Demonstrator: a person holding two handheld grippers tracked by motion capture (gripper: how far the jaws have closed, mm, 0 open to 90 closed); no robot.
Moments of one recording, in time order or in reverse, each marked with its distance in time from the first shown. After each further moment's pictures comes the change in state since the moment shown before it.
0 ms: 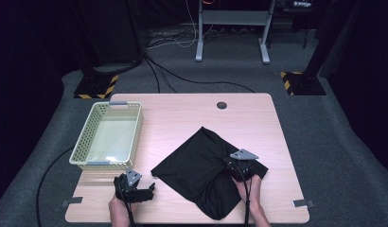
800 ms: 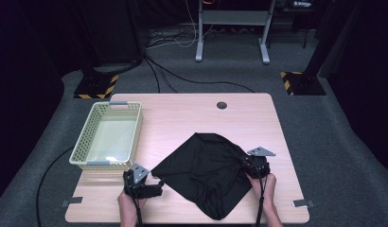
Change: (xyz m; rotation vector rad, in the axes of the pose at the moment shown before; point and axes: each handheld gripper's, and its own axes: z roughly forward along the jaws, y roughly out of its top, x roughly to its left) left arm -0.030 0.037 0.006 -0.107 -0.105 0.021; right arm -0.047 -0.012 -0.008 0.038 -0.084 0.067
